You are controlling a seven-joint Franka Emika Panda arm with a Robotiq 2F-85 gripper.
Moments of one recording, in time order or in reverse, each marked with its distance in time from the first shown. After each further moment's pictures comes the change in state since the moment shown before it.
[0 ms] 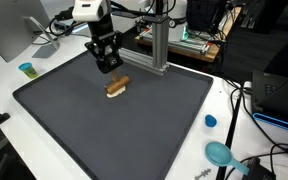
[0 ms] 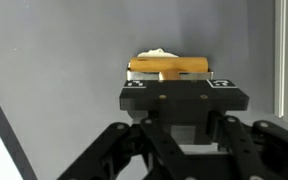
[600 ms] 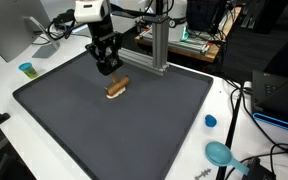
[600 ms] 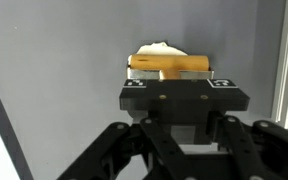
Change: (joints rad) arm -0.006 0.012 0.009 0.010 0.029 0.013 -0.114
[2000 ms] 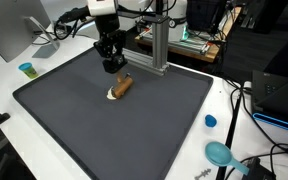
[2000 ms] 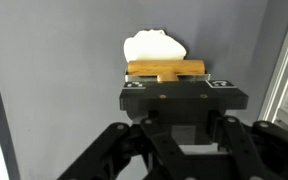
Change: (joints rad) arm 0.005 -0.080 0.007 -0.117 0.051 0.088 -0.194
